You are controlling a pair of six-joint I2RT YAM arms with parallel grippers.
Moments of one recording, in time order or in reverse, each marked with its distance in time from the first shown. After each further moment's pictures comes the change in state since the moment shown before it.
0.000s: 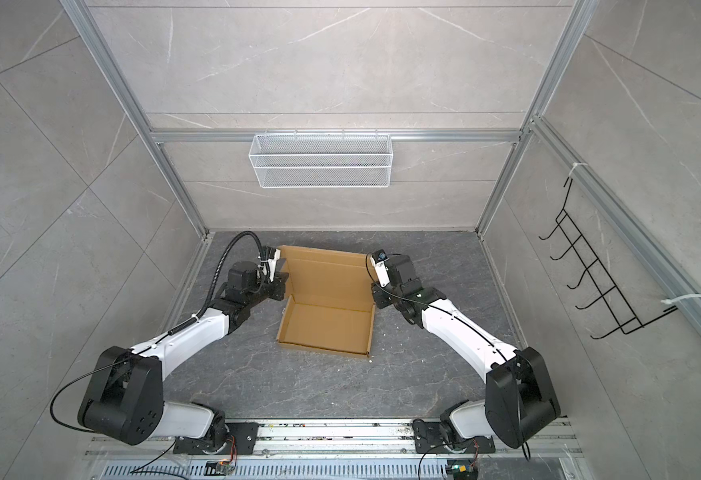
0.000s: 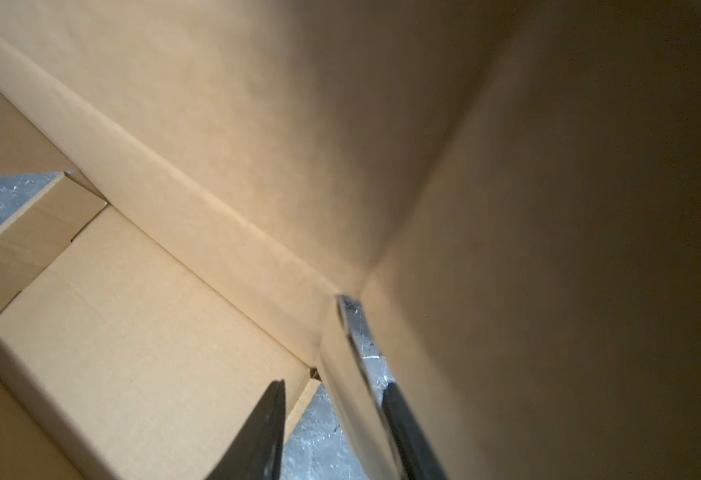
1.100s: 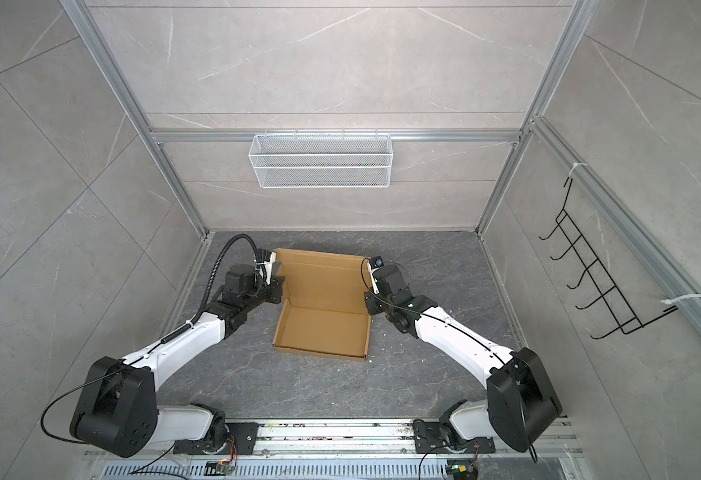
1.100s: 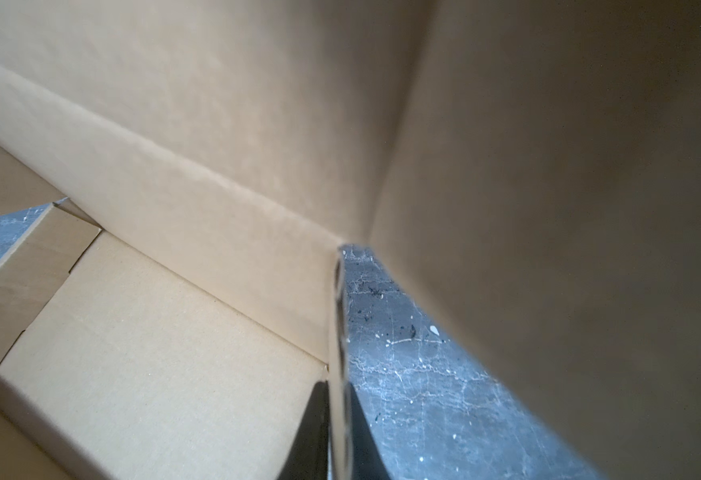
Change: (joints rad) left arm -0.010 -0.062 -0.035 -0.058 -0.054 -0.069; right arm 0.130 -0.019 -0.068 0.067 0.154 0.228
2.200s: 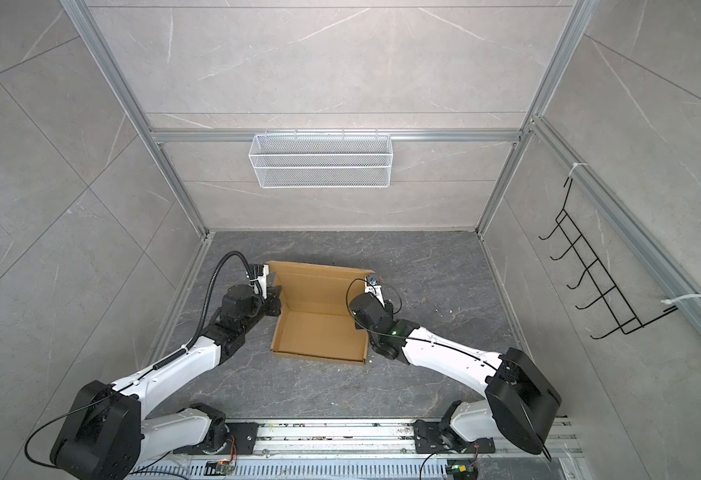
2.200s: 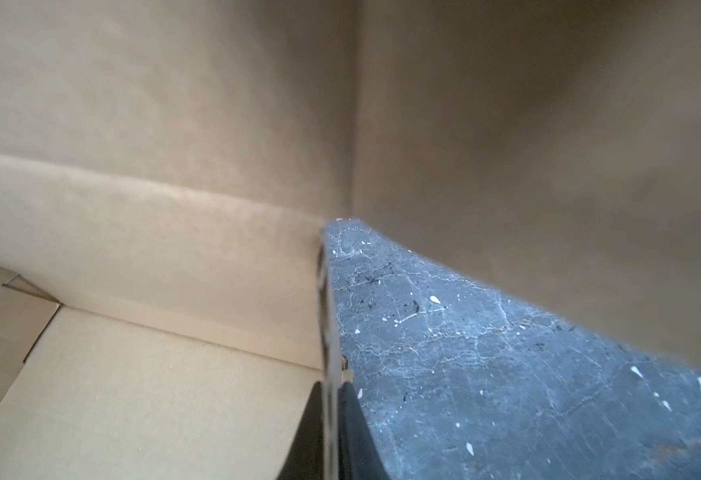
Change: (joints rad) left arm -0.066 -0.156 -0.216 0.161 -0.114 -0.118; right arm 0.242 -0.016 -0.142 0.148 0.404 0.291
